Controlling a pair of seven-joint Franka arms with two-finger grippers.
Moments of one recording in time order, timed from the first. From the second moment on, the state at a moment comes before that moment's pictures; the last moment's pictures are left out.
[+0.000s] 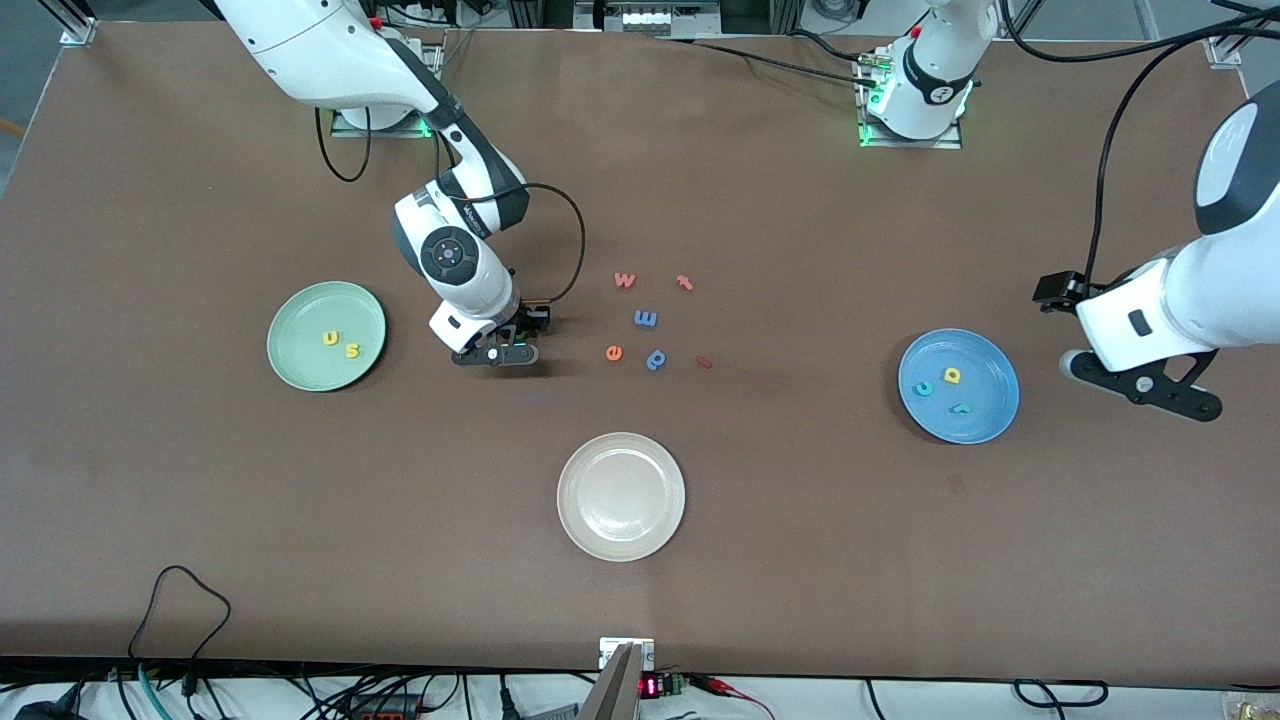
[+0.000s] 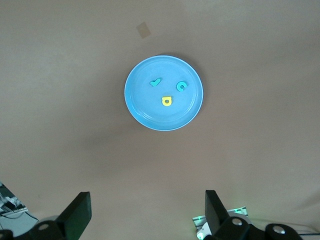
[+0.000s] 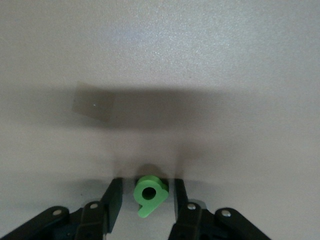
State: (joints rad) left arm 0.35 0.51 -0.69 -1.12 0.41 1.21 0.12; right arm 0.35 0.54 0.20 -2.04 -0.07 2.50 0.53
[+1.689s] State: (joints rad) left arm -0.07 0.03 -0.03 -1.65 0.02 1.59 0.09; right arm -0.10 0.39 0.18 -2.04 -0.07 2.20 -0.01
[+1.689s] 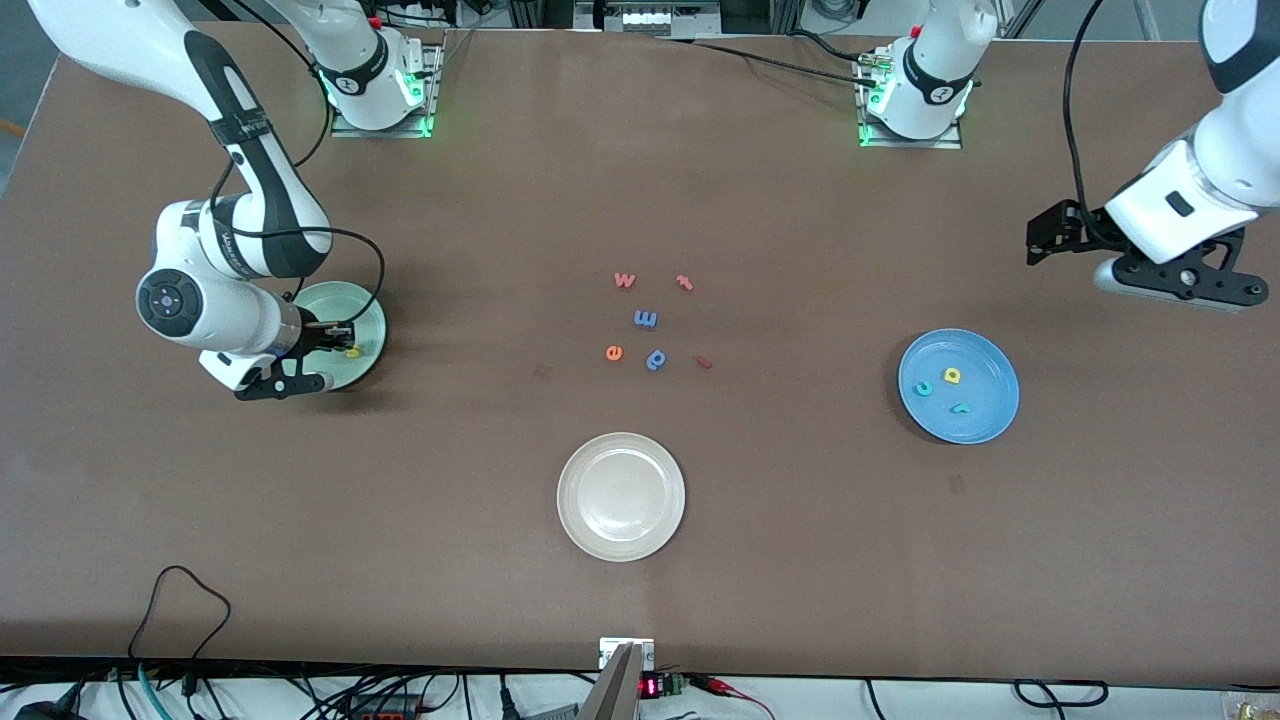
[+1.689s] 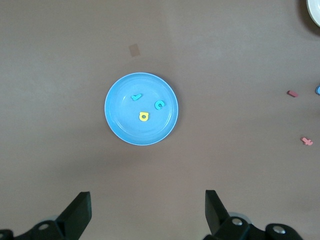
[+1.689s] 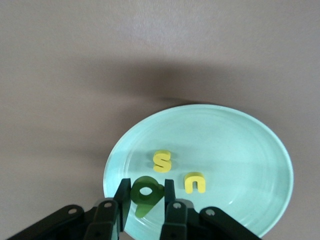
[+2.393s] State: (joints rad) left arm -0.08 0.02 -0.03 -1.60 0.06 1.53 0.09; right arm -0.13 0.35 0.18 -2.00 -0.07 2.22 -0.01
